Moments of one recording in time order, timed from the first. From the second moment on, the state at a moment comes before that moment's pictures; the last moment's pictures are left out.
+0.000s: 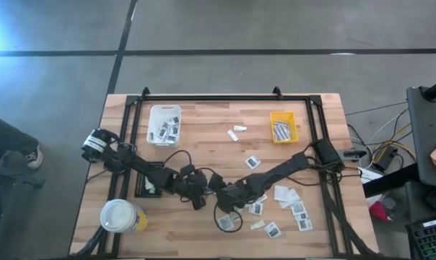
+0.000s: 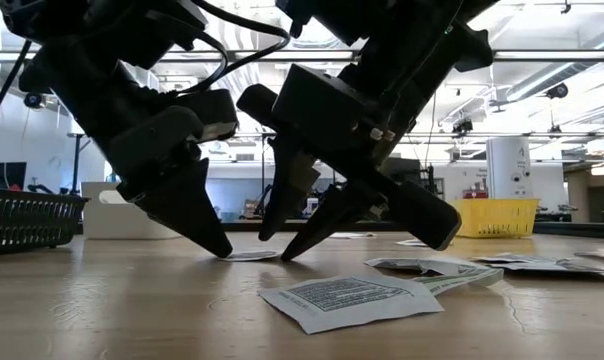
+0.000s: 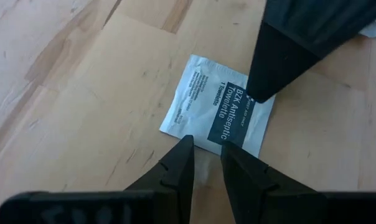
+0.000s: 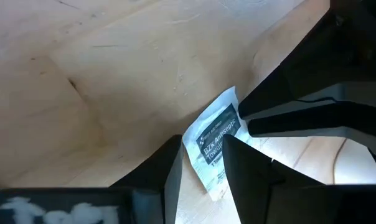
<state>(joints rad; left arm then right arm) -0.39 1.75 0.78 0.04 -0.33 -0.69 0.33 2.12 1.32 -0.19 0.33 -0.85</state>
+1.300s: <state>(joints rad) -0.39 1.61 0.80 -0.06 -0.30 -0.61 0.34 2.11 1.32 -0.24 0.45 -0.80</state>
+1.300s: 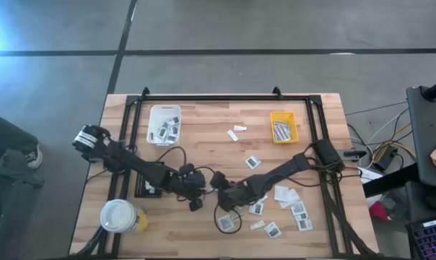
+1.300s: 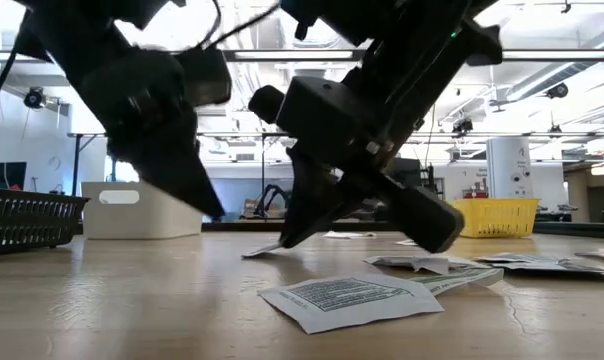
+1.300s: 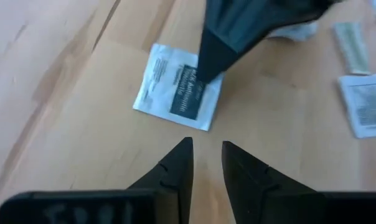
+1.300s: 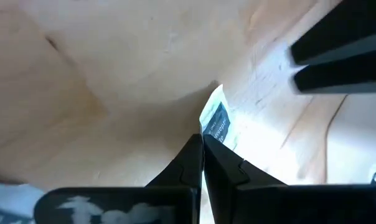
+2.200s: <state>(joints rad) -0.39 1.56 0.81 0.07 -0.50 -0.22 0.33 1.68 1.21 -0.52 0.36 -0.30</state>
